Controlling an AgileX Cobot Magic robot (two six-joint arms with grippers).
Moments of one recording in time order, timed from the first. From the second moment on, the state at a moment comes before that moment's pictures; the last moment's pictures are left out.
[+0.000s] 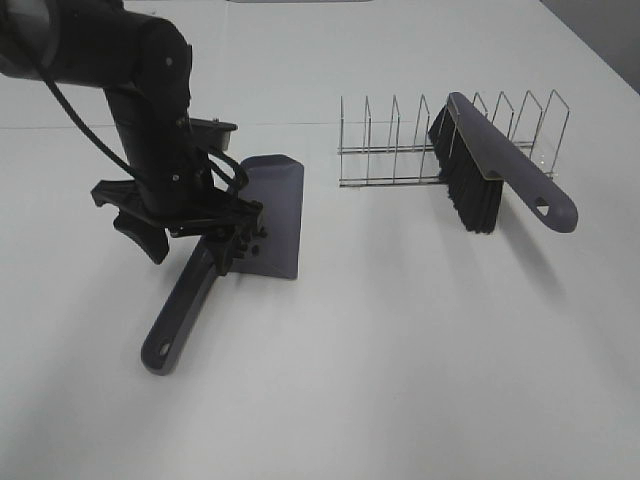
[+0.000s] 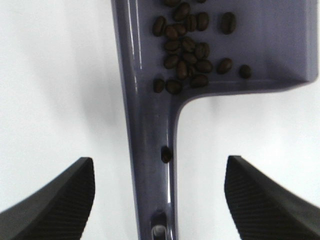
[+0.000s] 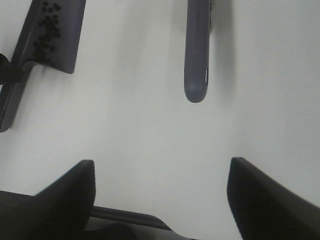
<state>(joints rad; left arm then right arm) -0.51 2.12 -1.51 -0.02 1.03 -0.24 0.08 1.15 -1.18 0.14 1.22 0.04</state>
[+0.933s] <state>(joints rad) -0.04 1.49 -1.26 -0.04 1.17 0.02 0.08 1.08 -1.12 0.17 1.22 0.04</state>
